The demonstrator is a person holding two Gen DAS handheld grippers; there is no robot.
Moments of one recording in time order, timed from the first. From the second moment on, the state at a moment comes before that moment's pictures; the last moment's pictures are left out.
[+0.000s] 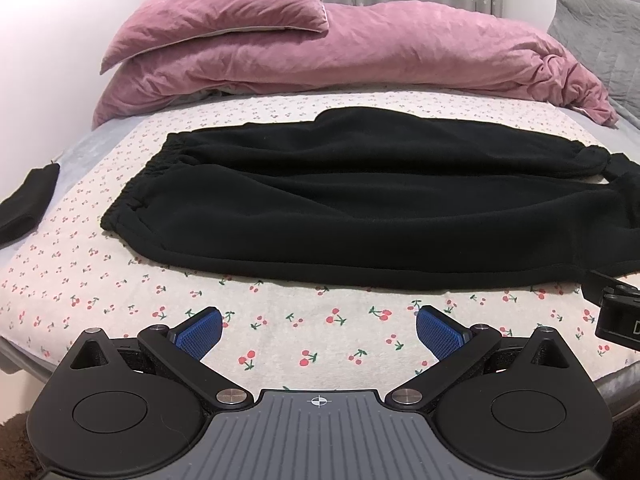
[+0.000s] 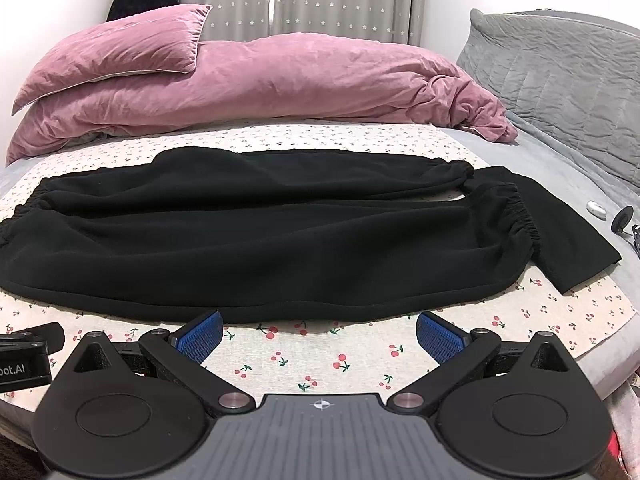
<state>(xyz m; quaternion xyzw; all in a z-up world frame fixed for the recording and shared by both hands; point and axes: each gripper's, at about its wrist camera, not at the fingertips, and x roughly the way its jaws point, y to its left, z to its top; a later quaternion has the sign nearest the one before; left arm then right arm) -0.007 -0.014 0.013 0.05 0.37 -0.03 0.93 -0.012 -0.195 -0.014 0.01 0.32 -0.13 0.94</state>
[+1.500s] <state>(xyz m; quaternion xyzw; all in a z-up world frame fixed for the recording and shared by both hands) -0.012 -0.015 0.008 0.05 0.37 -0.03 0.93 -0.012 -0.192 -0.019 0.00 0.32 -0.13 0.94</state>
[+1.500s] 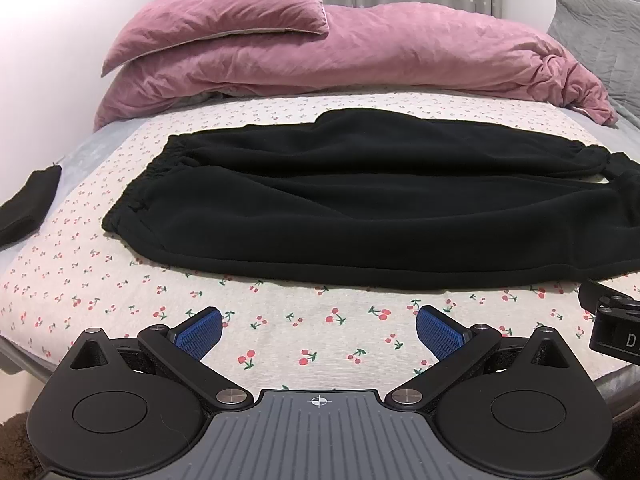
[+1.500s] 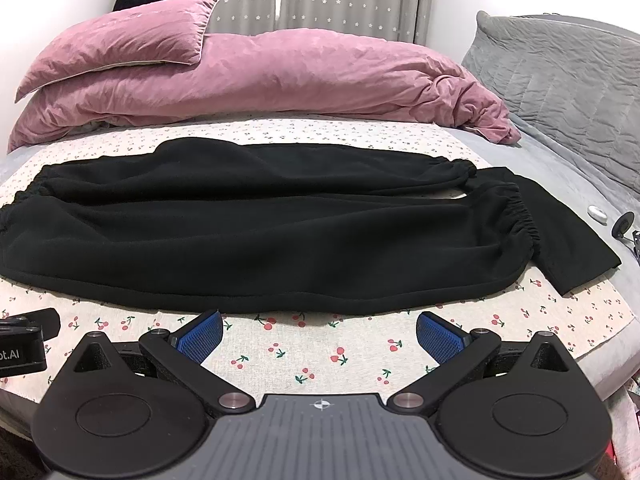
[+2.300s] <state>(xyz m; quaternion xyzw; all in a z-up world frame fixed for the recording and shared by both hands) 0.033 0.043 -0.018 -0.02 0.36 -0.01 0.93 0.017 -0.237 -0.028 -0.02 0.33 -0.19 0.92</state>
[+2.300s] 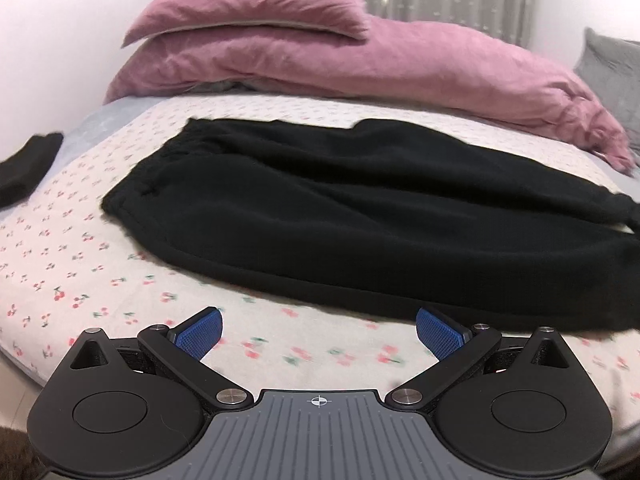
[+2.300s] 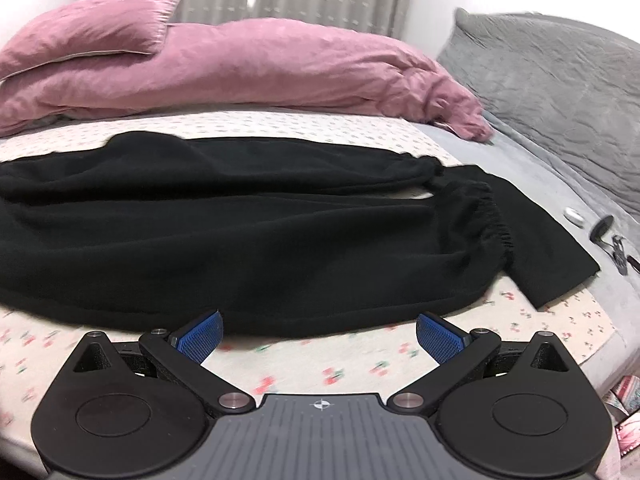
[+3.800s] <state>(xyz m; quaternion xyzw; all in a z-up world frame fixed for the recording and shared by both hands) 0.090 0.279 -0.055 -0.40 0.31 -0.01 0.86 -0.034 -0.417 -0.029 0.35 0.25 -0.27 0.86</state>
